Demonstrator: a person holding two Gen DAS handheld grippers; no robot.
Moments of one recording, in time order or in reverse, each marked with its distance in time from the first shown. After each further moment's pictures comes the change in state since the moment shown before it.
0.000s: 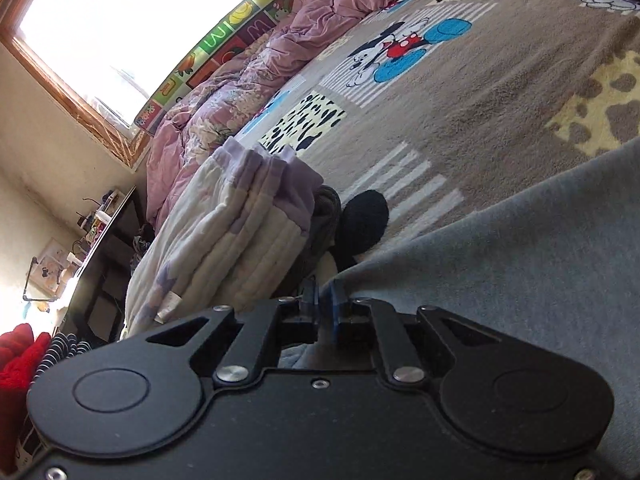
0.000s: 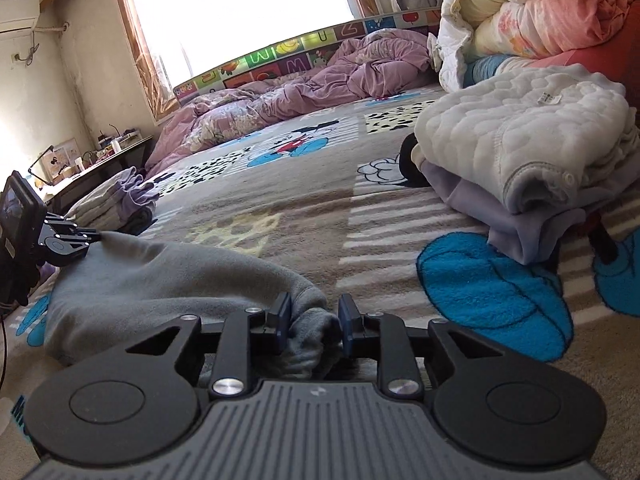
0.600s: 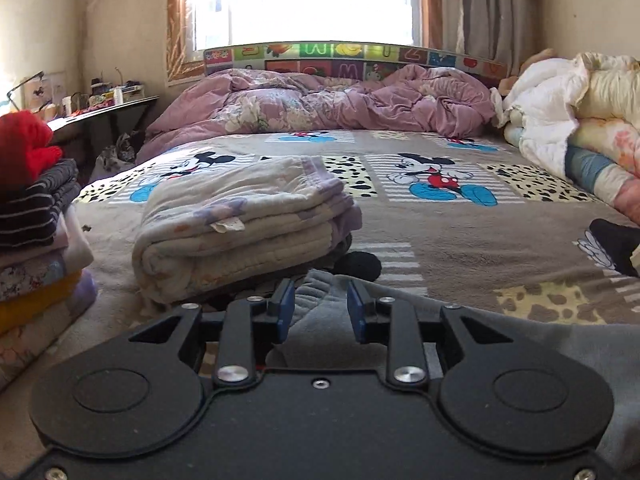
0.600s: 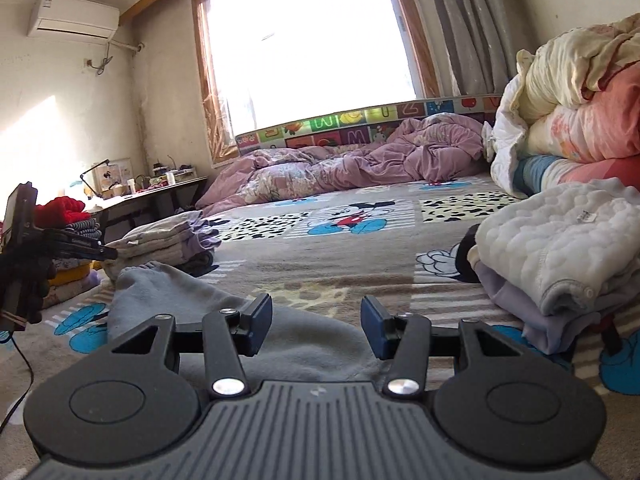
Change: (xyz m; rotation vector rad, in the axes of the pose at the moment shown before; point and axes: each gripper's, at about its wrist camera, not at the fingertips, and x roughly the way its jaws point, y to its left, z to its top) left arm -0.068 0.057 -0.032 -0.585 -0.133 -0.276; right arm -0.041 0.048 0.002 -0.221 -0.170 0.164
